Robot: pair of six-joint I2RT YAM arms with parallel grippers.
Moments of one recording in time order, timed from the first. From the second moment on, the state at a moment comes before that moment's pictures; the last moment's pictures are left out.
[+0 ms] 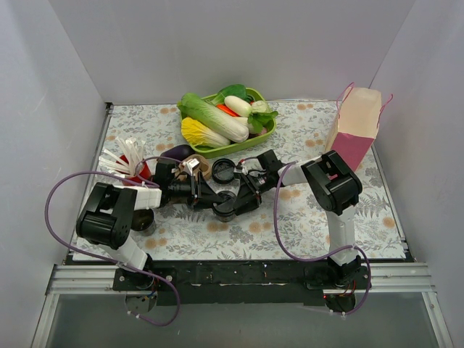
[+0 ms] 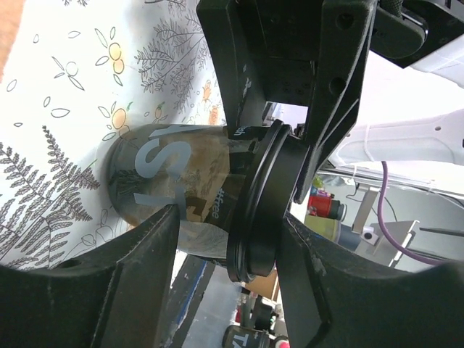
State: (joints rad) left arm -0.25 1.63 0.58 0.29 1.06 -0.78; right arm 0.56 2.08 1.06 -0.04 -1.48 0.63
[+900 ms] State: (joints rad) left arm -0.24 1.63 0.67 0.18 0.99 -0.65; right arm 0.55 2.12 1.19 -0.17 -1.41 0.57
